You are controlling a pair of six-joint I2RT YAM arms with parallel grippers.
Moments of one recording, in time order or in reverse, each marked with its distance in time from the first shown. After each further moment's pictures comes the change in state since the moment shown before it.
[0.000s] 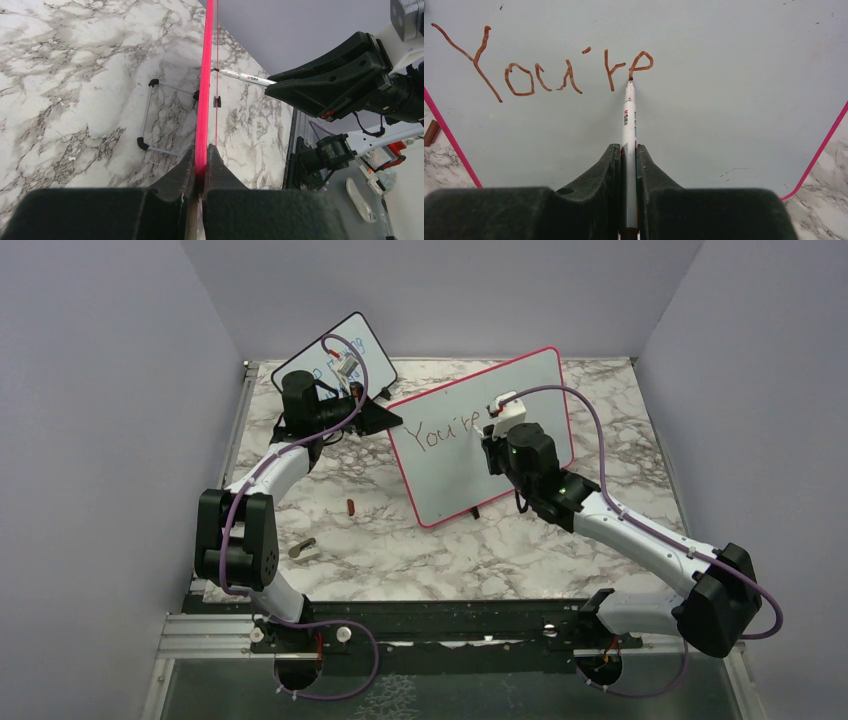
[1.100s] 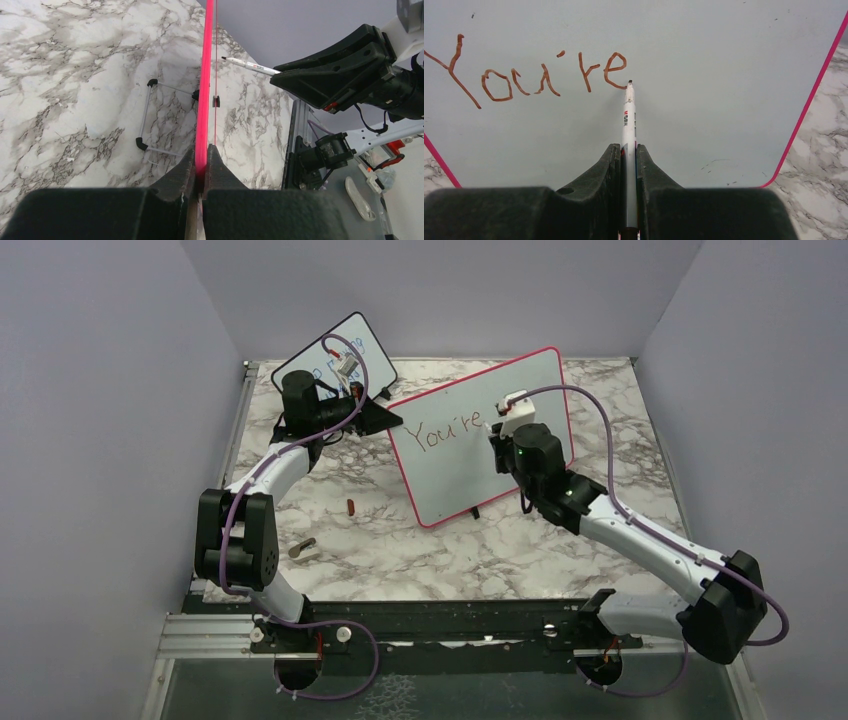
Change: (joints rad) left arm 0.000 0.002 0.002 0.001 0.005 0.000; right arm 0.000 -0.031 -0.003 -0.025 0.080 -0.001
